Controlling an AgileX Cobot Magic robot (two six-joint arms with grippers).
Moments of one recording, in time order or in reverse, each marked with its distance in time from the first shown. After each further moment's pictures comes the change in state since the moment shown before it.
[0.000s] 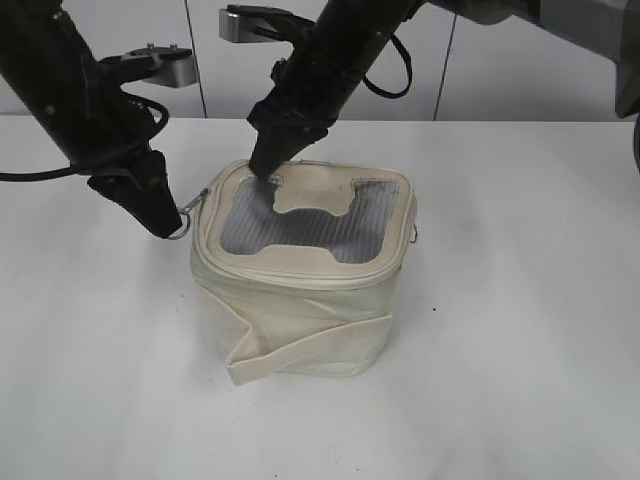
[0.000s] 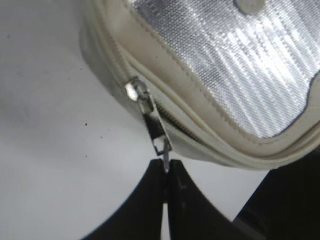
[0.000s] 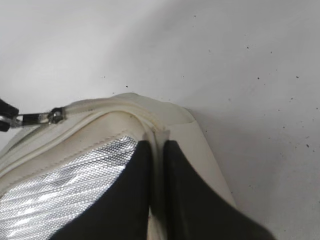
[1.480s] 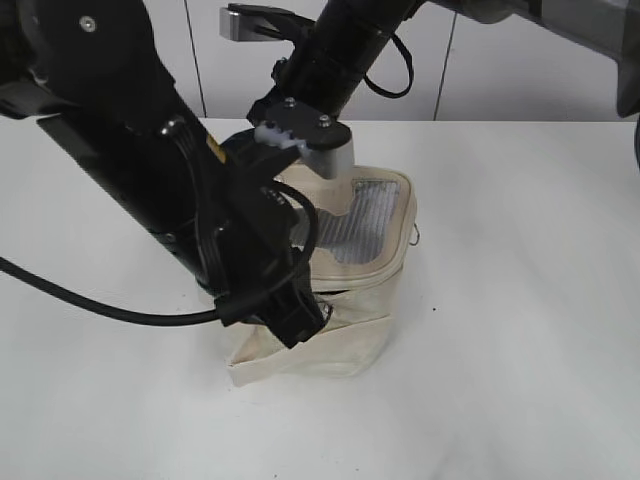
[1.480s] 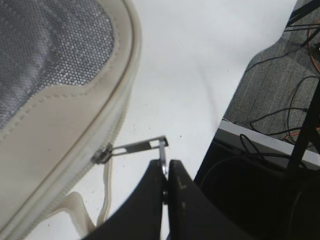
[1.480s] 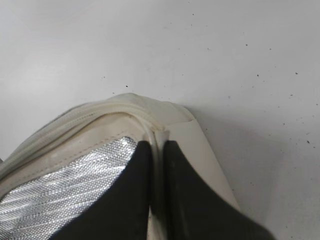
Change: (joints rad) left arm -0.462 -0.185 0.270 -0.063 -0.363 -0.130; right arm 0.000 -0.001 0.000 -0.002 0.001 0.020
